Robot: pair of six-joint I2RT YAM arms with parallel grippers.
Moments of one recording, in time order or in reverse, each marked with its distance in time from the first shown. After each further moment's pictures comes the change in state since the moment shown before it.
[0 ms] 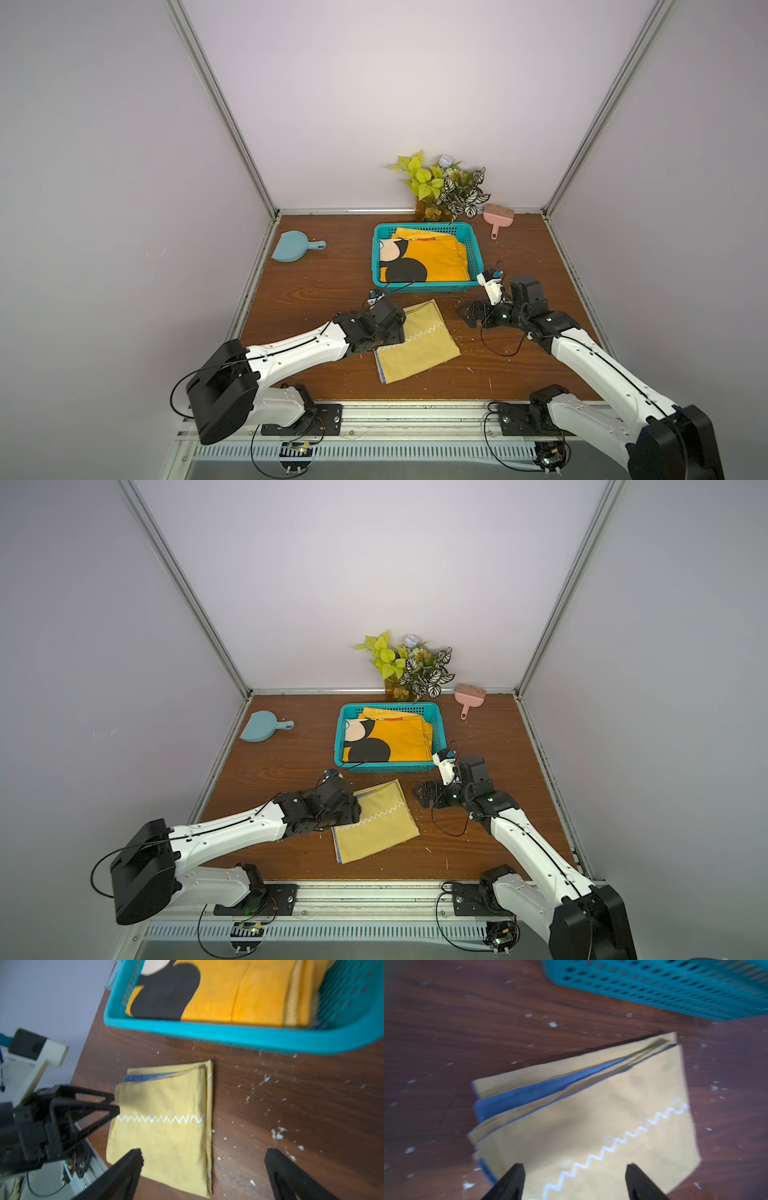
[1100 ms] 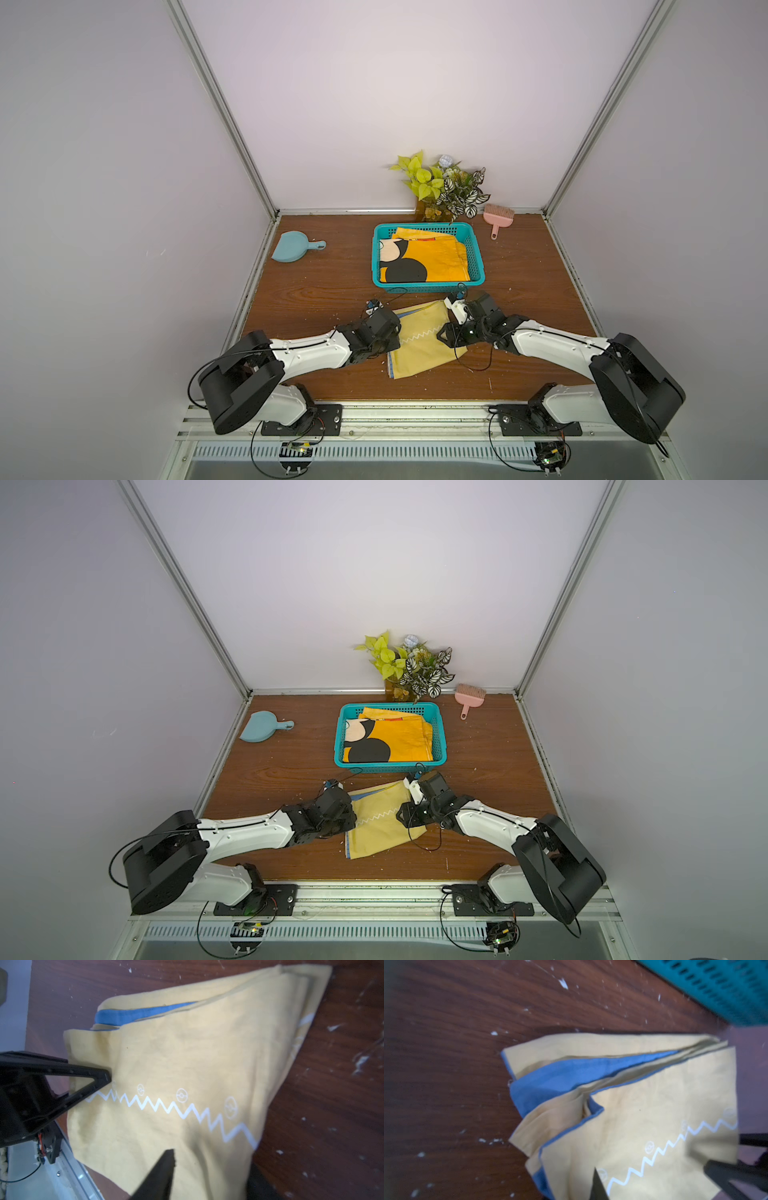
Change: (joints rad) left arm 0.016 0.129 -0.133 0.364 0.096 -0.069; right arm 0.252 0.338 -0.056 0.240 0.104 0.158
